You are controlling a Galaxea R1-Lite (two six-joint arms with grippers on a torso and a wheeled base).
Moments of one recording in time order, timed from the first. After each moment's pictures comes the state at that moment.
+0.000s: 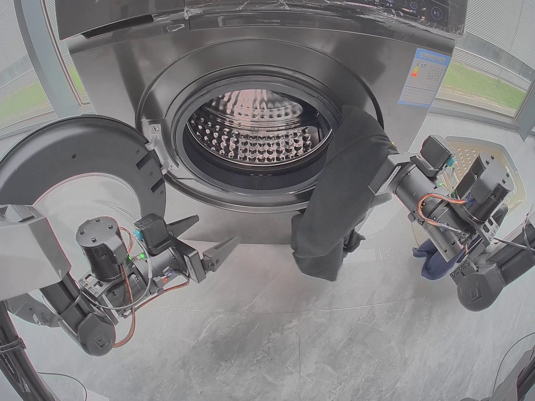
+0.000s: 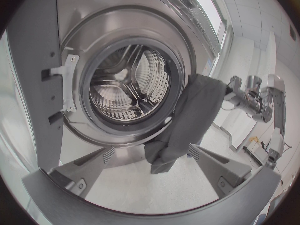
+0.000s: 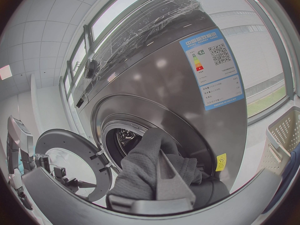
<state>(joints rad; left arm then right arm) -0.42 1.96 -0.43 -1.55 -0.25 -0.11 0.54 1.83 -0.72 -1.49 -0.05 0.14</state>
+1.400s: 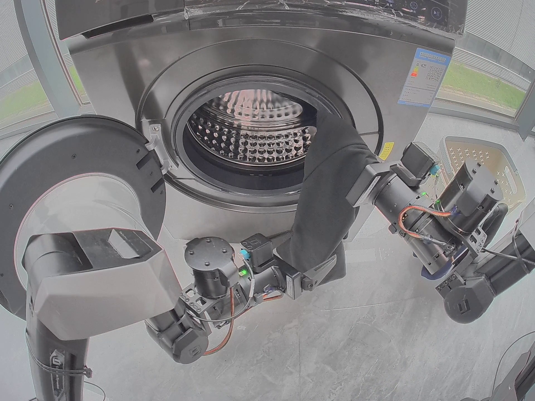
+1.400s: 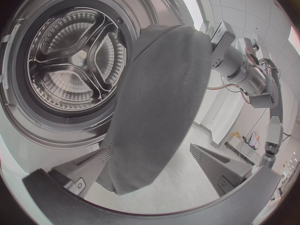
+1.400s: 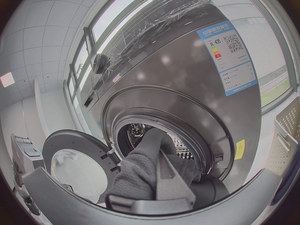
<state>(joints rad) -0.70 2.29 -0.81 -1.54 -0.20 -0.10 0.64 1.87 -0.73 -1.50 -0.08 0.16</state>
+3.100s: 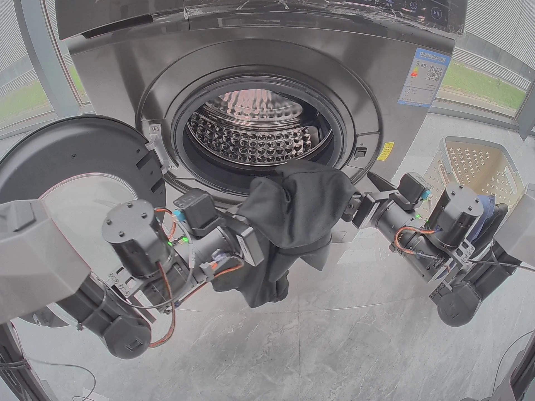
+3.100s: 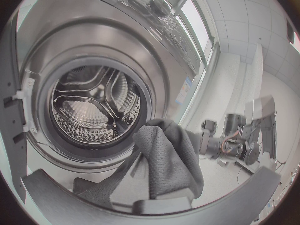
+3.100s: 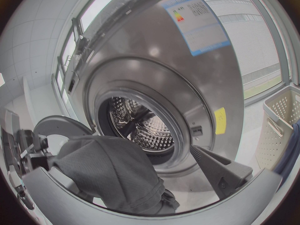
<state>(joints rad) -0.64 1.97 -0.63 -1.54 -0.13 -0.16 0.55 1.97 -0.65 -1.54 -0.08 0.21</state>
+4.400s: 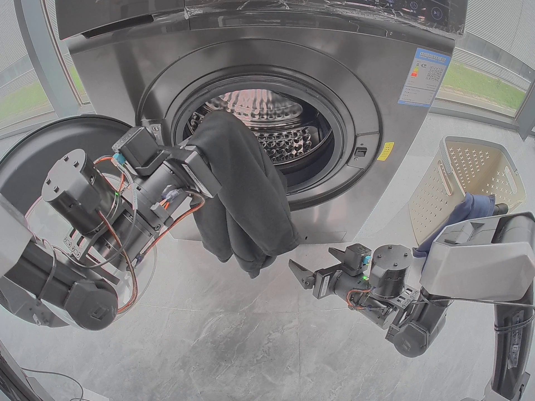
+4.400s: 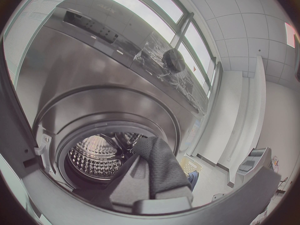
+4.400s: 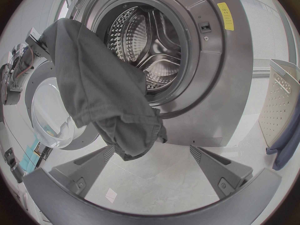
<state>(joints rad) -0.55 1.80 -0.71 -1.54 -0.12 -0.22 0.62 2.30 -0.64 -1.54 -0.08 0.20</state>
